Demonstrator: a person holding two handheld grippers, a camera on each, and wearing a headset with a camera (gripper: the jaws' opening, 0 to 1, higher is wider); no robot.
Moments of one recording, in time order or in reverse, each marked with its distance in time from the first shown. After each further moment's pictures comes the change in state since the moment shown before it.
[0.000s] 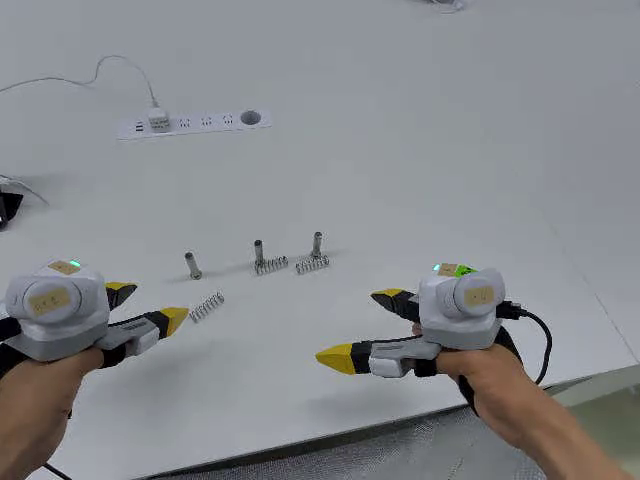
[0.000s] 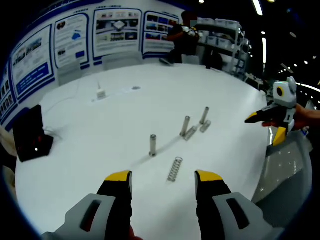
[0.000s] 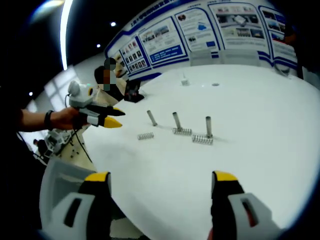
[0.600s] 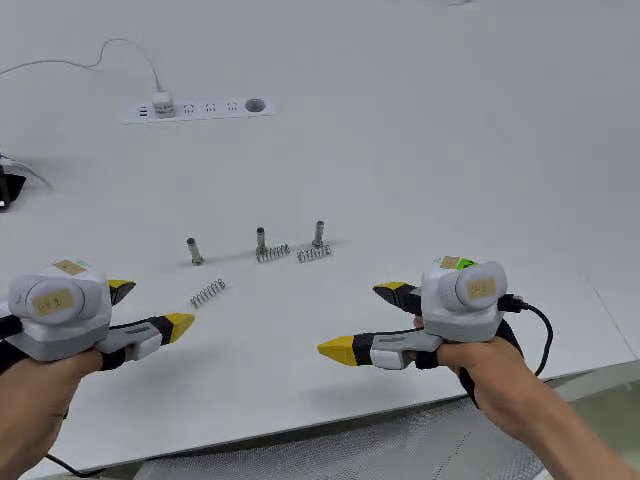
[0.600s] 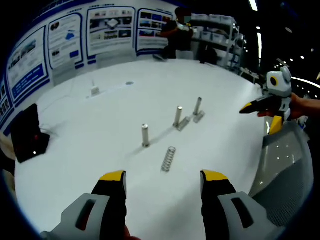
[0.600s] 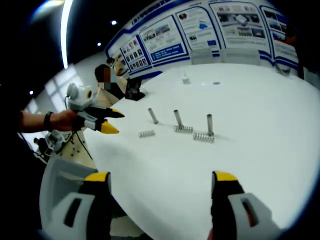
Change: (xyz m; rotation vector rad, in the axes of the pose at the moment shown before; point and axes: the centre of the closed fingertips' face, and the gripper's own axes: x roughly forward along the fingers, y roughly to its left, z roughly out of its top) left arm 0.000 -0.010 -0.017 0.041 0.039 -0.030; right arm -0.001 0.003 -0.004 -0.007 0.013 0.007
